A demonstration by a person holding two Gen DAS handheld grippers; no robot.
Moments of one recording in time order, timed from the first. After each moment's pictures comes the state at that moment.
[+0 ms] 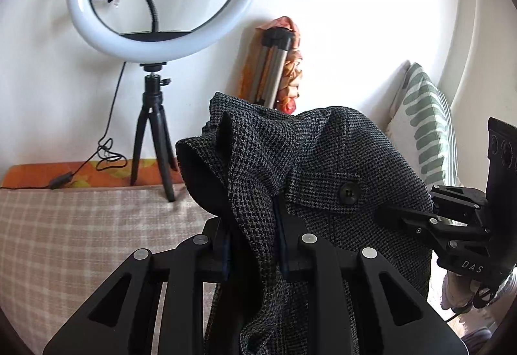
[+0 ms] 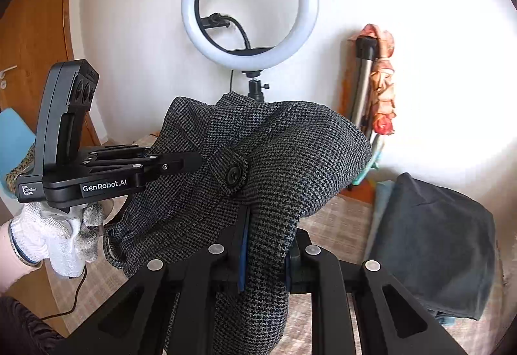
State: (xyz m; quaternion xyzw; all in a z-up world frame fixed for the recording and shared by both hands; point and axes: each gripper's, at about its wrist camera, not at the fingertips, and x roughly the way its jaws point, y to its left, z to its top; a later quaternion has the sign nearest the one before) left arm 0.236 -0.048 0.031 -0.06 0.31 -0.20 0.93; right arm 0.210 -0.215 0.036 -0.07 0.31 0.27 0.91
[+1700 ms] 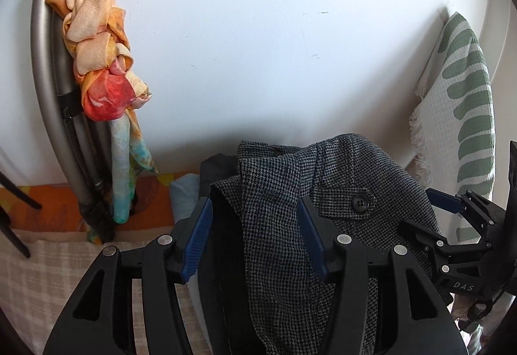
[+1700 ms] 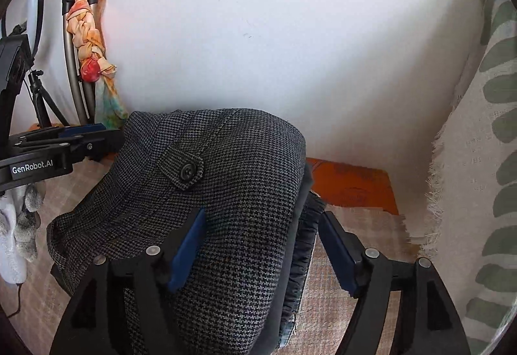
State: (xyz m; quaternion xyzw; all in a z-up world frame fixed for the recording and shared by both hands) left arm 0.396 -0.285 -0.020 -0.03 0.38 -0.18 0.90; right arm 0.381 -0.487 -0.040 -0.06 0.40 0.07 0.91
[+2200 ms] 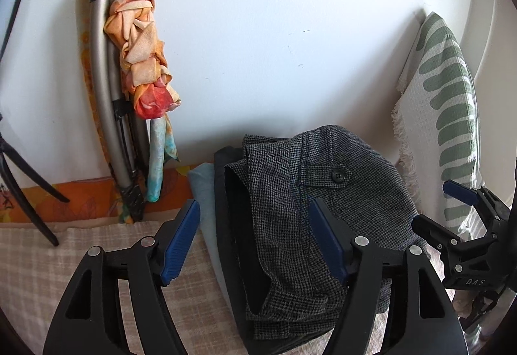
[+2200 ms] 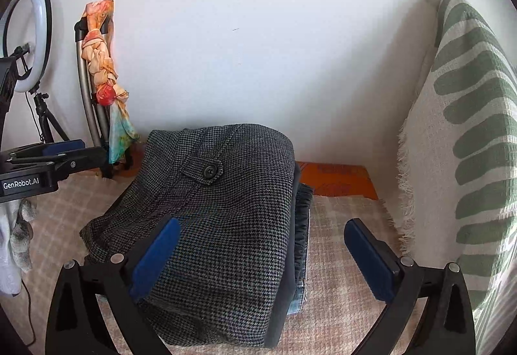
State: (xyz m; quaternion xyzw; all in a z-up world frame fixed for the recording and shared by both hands) left arm 0.345 -0.255 0.010 -0.02 0.38 -0.19 0.91; right arm 0.321 -0.469 -0.005 -0.03 0.36 0.02 0.93
